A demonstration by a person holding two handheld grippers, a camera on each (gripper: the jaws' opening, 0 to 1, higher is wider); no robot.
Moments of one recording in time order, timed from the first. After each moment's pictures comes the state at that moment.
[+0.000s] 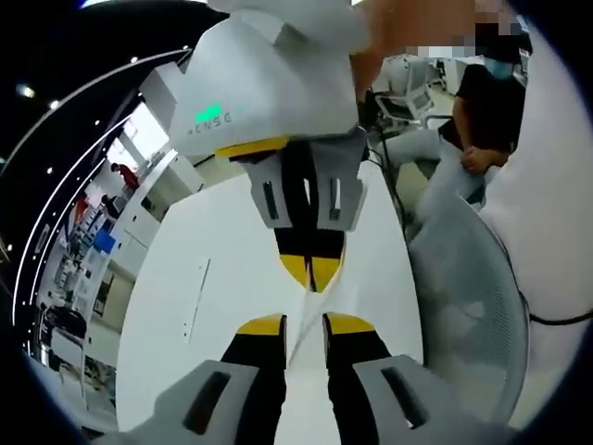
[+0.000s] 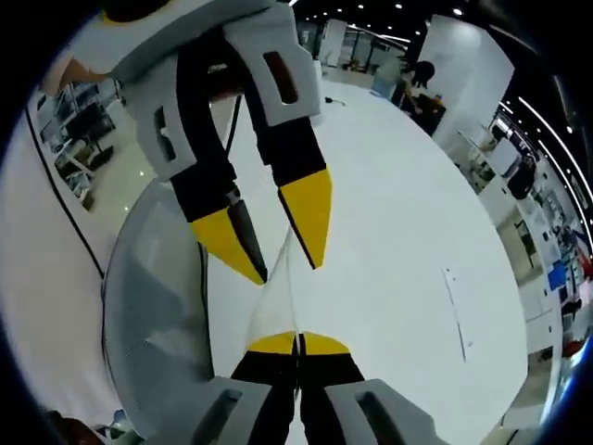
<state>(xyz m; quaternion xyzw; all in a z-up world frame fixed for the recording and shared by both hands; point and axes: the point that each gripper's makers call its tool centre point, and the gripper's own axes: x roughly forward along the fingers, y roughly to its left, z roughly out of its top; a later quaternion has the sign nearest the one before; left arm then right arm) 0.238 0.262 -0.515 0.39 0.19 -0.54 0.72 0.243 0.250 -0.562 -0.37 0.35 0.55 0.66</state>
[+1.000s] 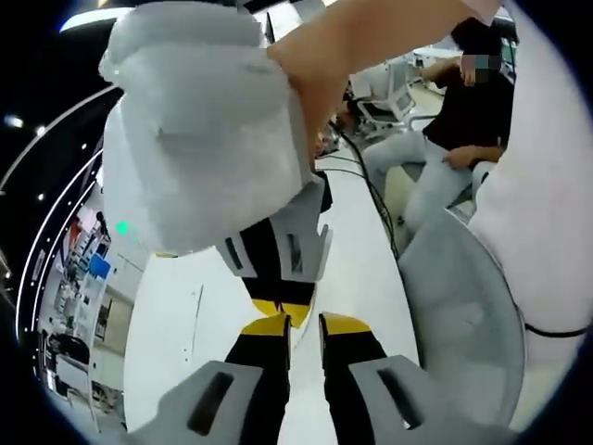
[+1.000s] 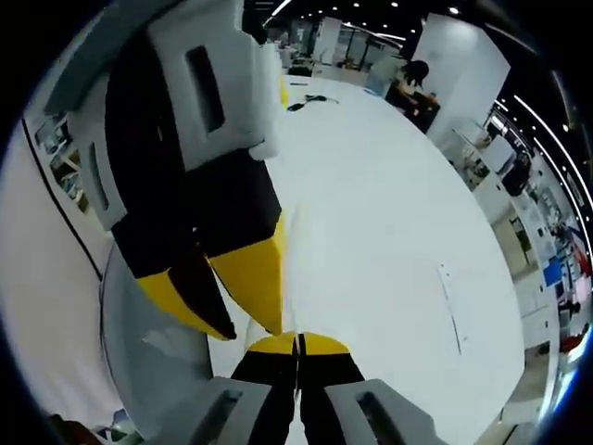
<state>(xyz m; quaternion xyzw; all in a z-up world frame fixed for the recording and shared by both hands) 0.223 0.232 -0.512 0.40 0.17 -0.56 0.70 0.249 0.245 -0.560 -0.38 0.35 0.54 0.67</state>
